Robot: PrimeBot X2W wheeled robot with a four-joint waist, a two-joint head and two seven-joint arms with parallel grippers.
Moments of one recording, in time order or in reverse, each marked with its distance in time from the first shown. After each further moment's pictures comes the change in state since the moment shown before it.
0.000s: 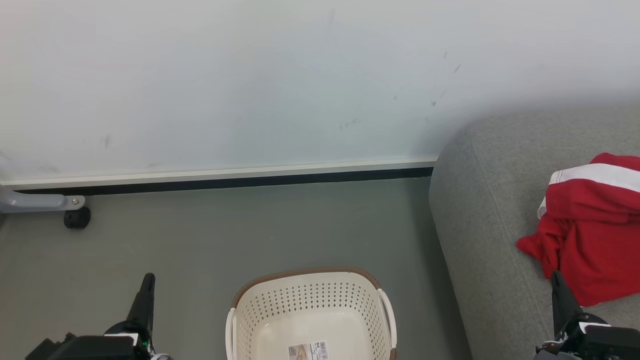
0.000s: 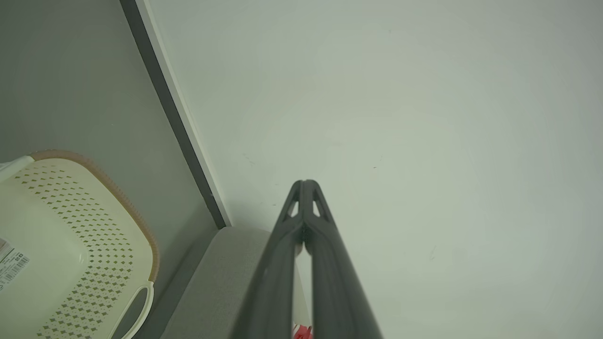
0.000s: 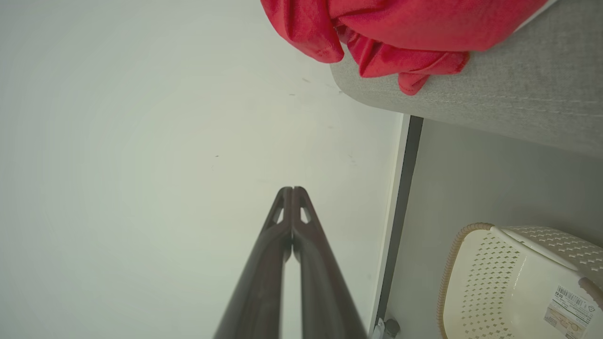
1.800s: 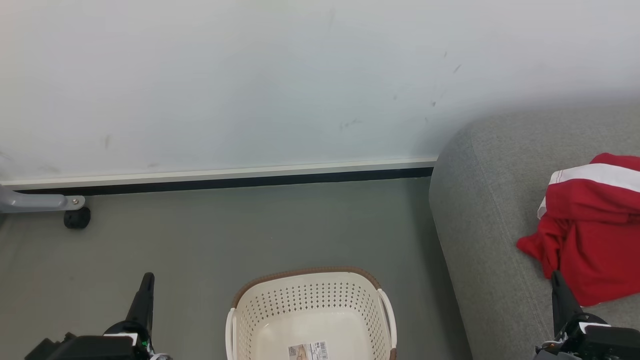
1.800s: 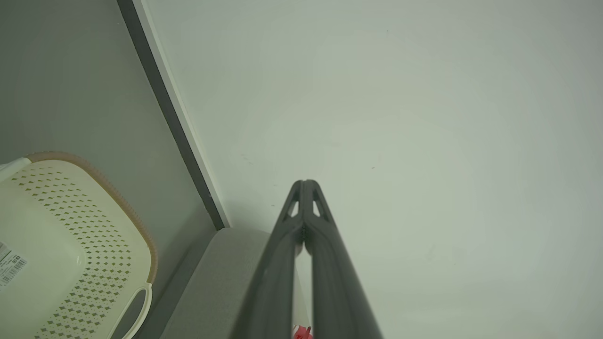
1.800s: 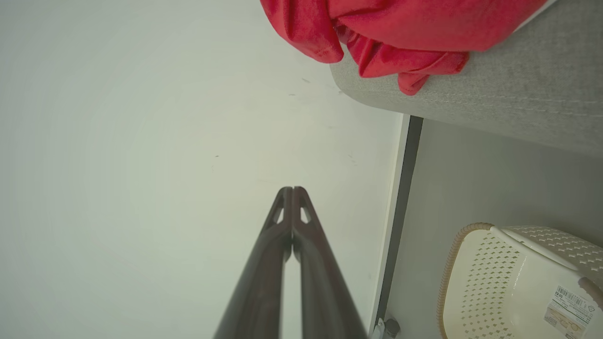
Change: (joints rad) left arm -0.002 0.000 0.002 0.003 0.000 -0.007 0.000; right arm 0.000 0.000 0.000 0.001 0.000 0.000 0.000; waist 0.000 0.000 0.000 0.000
